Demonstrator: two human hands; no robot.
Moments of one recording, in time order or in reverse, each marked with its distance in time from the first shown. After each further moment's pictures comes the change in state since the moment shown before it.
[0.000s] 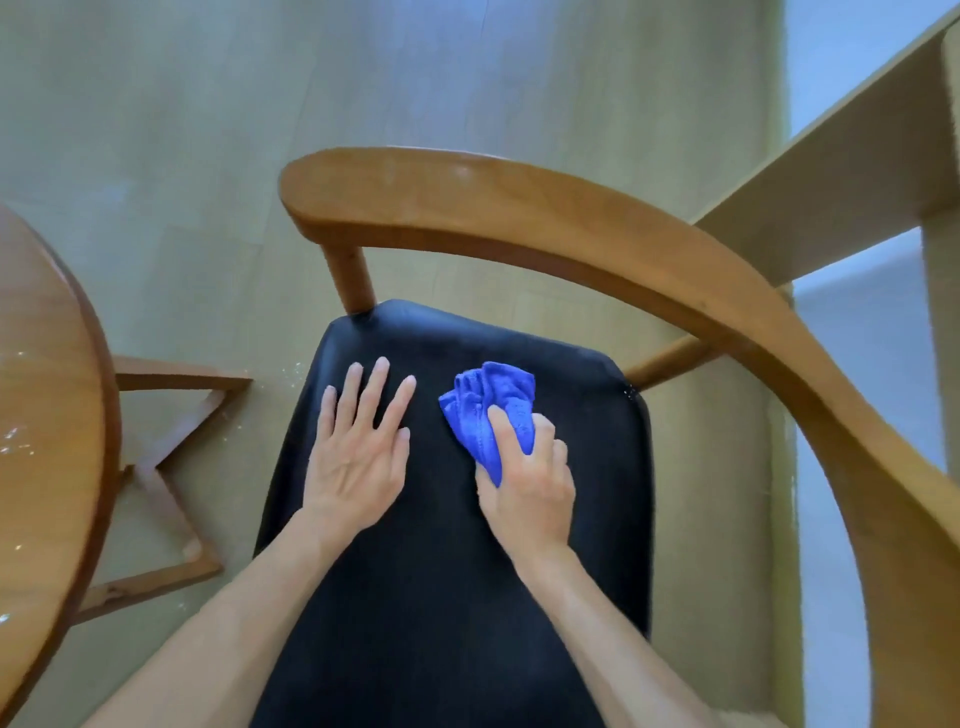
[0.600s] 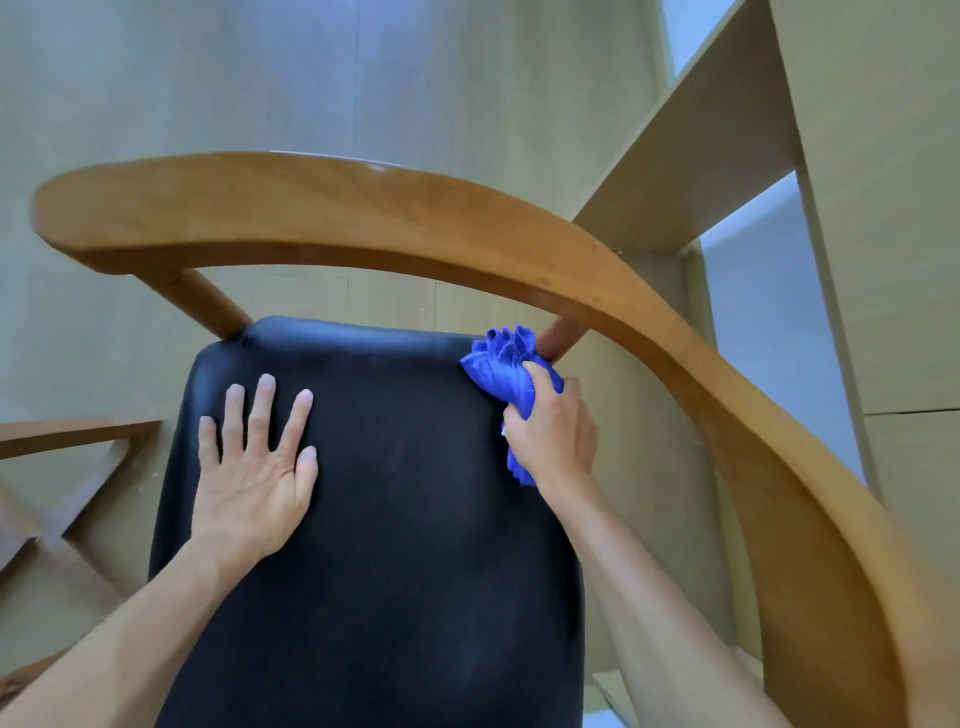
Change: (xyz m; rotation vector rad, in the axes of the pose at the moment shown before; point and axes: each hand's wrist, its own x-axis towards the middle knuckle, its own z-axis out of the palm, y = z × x) left_hand 0.011 0.005 0.008 0.163 -0.082 -0.080; right_hand 0.053 0.100 -0.050 0.077 -0.140 0.453
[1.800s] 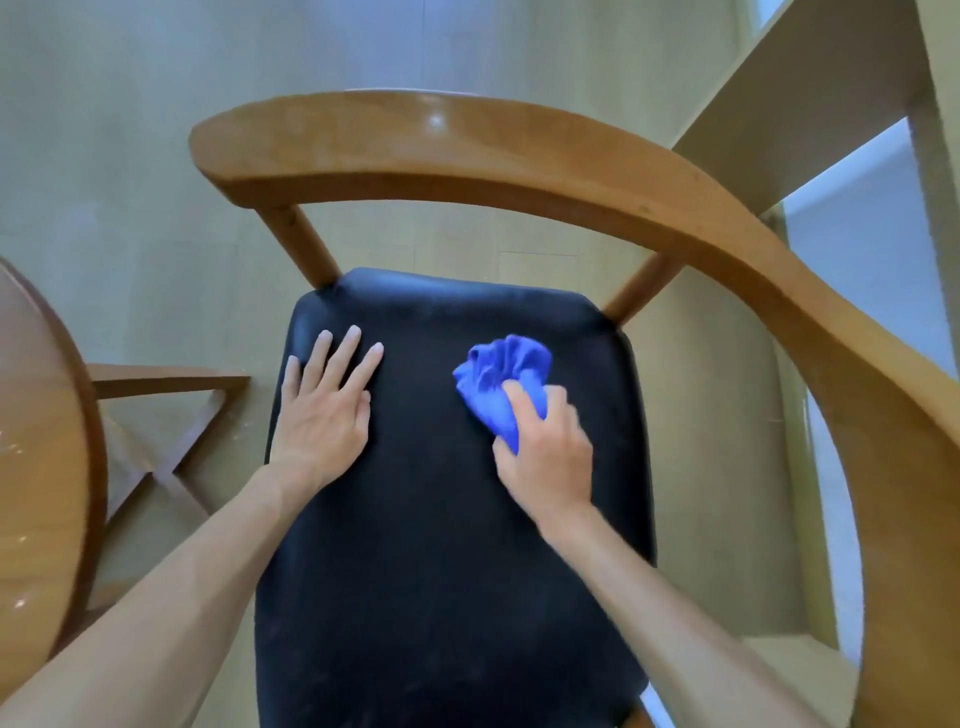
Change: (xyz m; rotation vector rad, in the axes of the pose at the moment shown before) left_hand -0.010 -0.025 -0.011 -0.204 0.057 0.089; right_hand -0.097 -0.030 0.058 0.030 0.151 -0.402
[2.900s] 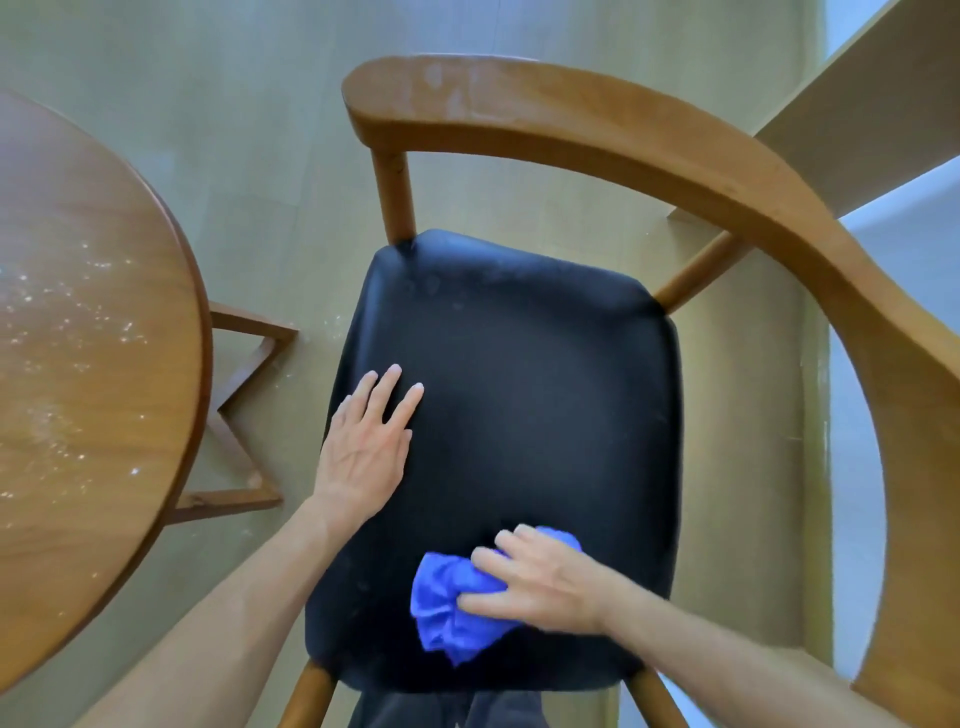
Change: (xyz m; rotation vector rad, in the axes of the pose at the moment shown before) left_hand -0.100 -0.012 0.018 0.057 0.059 0.053; right_hand -0.122 0.000 -0.010 -0.094 -0.405 -1.177
